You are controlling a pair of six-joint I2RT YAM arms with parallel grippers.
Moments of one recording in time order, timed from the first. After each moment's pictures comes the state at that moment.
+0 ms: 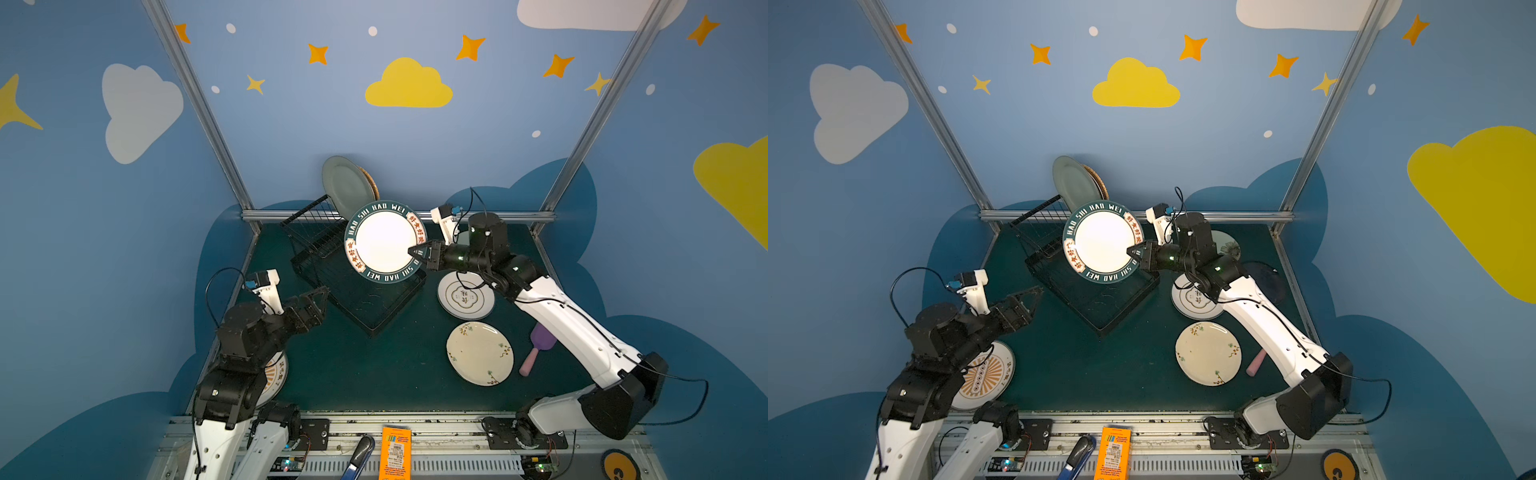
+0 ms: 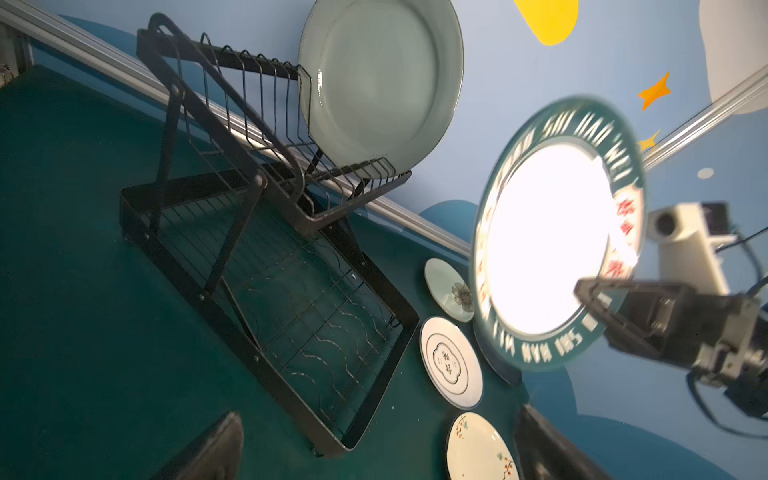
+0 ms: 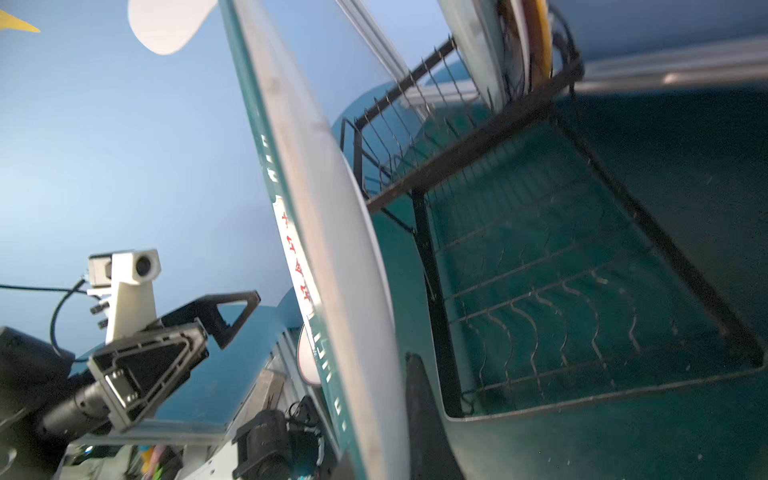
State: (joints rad) left arm -0.13 0.52 0.86 -0.65 0.23 -0.58; right arm 0.63 1.43 1.49 -0.38 -0.46 0.51
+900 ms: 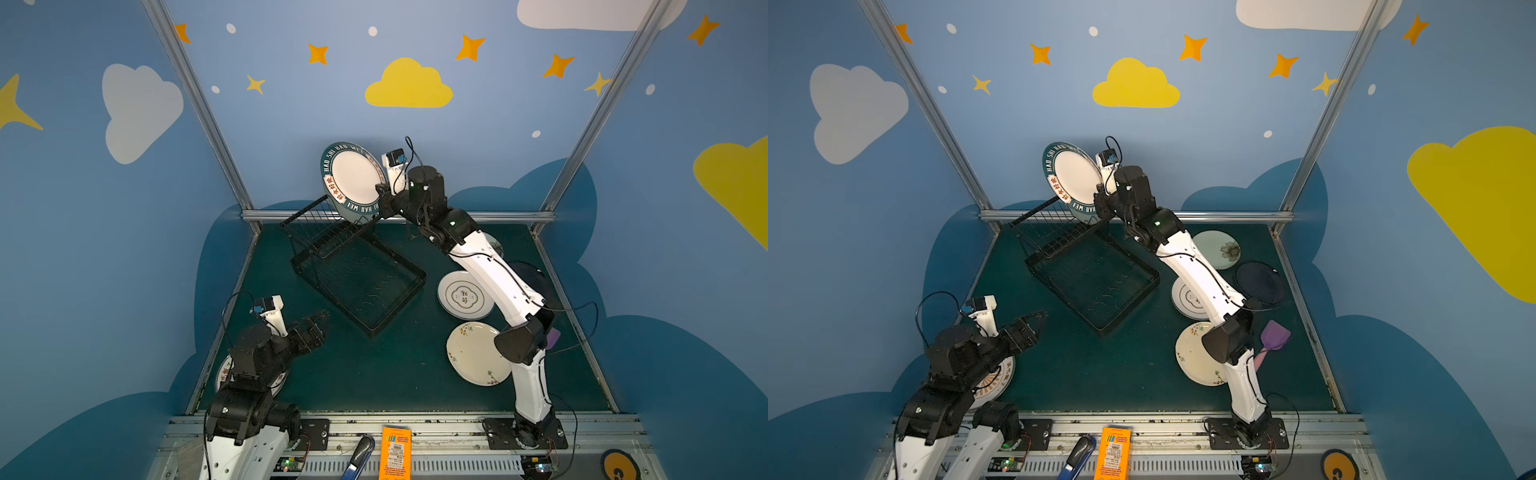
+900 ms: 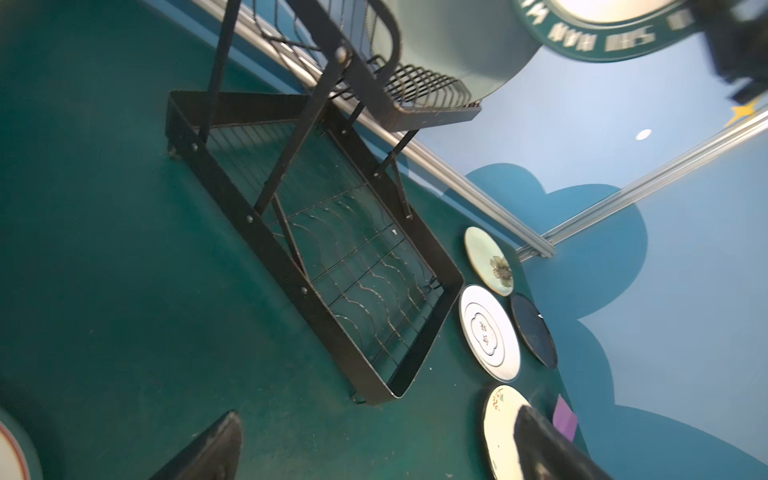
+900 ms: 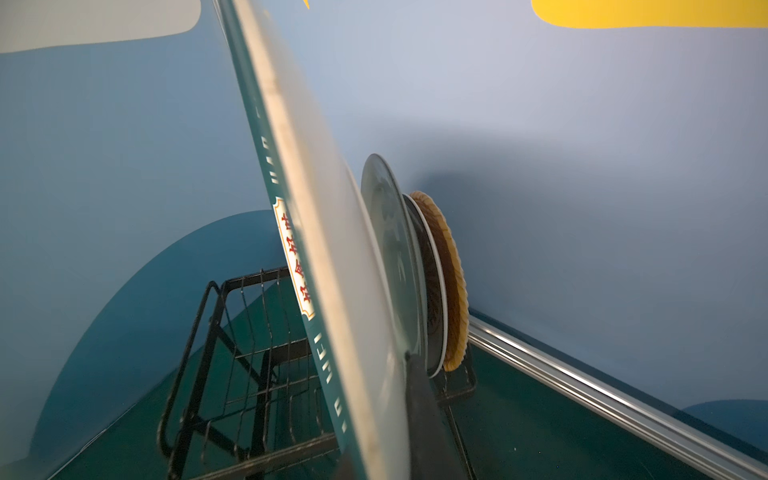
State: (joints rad) left arm -0.13 0.35 0.64 -0.66 0.22 -0.62; right arm 0.77 2.11 2.43 -0.49 0.10 0.08
